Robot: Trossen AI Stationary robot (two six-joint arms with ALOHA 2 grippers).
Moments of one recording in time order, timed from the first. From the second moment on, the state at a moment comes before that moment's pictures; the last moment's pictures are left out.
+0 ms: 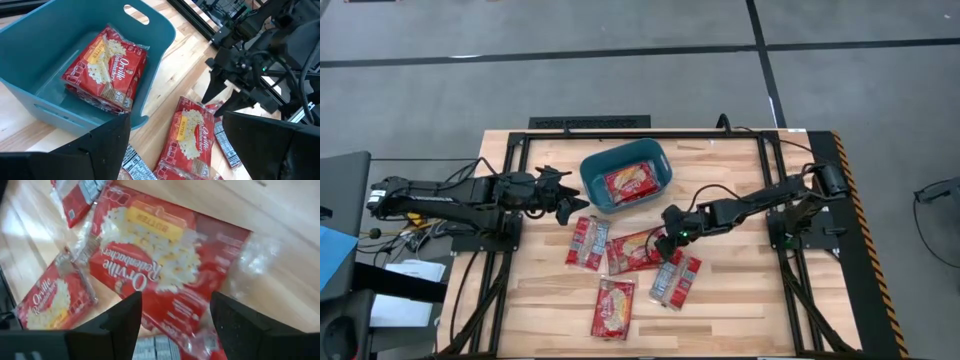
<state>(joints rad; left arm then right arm) 0.00 0.74 0.64 -0.30 -0.28 -0.72 0.12 1.67 0.93 -0.16 0.01 1.03</state>
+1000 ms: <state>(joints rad) 0.00 0.74 0.64 -0.32 -0.27 -0.70 0.09 1.79 0.93 -0.04 -0.06 1.01</state>
